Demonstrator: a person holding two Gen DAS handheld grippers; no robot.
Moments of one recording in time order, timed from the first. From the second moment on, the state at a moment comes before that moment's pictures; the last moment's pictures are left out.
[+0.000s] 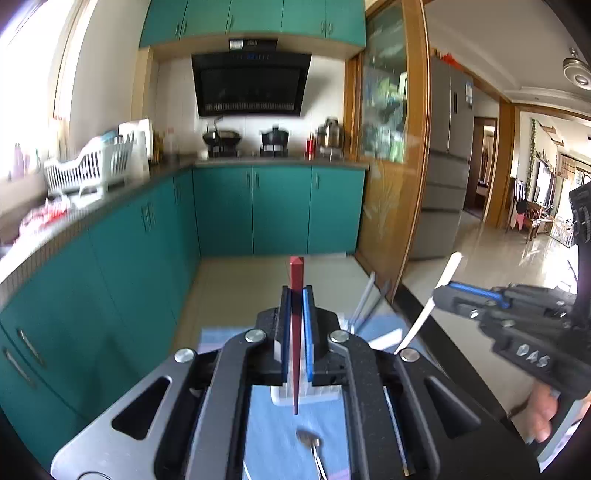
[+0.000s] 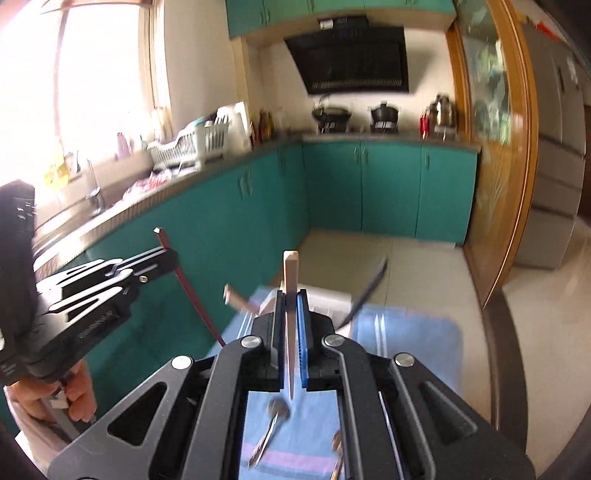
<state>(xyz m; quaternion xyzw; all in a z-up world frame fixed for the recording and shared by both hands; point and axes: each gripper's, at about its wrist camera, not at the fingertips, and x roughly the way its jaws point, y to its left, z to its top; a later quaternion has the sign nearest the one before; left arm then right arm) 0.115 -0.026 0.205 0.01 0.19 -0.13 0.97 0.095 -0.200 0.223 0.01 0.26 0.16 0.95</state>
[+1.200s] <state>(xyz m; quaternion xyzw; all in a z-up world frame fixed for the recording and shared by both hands) 0.126 -0.009 0.150 -0.02 0.15 -0.07 0.99 0.119 -0.261 0.188 0.10 0.22 0.12 0.96</state>
